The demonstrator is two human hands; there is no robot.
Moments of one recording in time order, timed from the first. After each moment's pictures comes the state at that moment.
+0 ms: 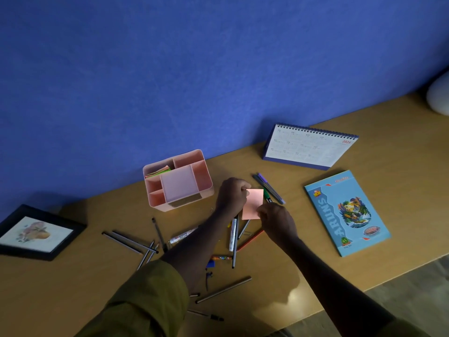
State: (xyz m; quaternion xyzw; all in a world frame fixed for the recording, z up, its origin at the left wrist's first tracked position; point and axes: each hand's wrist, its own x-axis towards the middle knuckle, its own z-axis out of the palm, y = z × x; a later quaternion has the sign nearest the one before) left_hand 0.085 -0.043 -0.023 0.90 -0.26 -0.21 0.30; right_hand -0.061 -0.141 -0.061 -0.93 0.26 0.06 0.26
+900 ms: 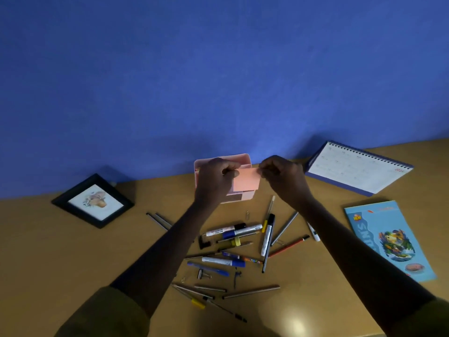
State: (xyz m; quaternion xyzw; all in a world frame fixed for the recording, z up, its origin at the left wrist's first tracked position) left_hand 0.155 0.106 0.076 0.88 -0.21 0.00 0.43; right_hand 0.075 -0.106 0.064 -0.91 0.04 -0.15 0.38
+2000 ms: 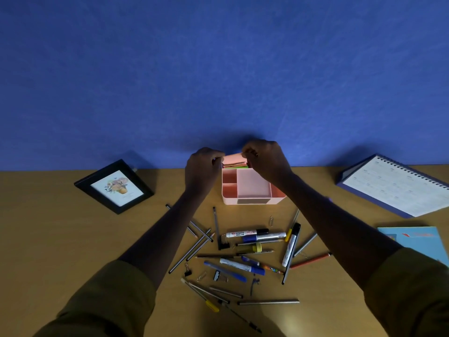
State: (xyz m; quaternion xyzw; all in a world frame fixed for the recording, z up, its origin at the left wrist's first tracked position) left_hand 0.234 0.195 0.027 0.93 -0.15 0.08 0.34; right_hand 0.208 -0.020 0.042 -0.95 -0.06 -0.09 0.29
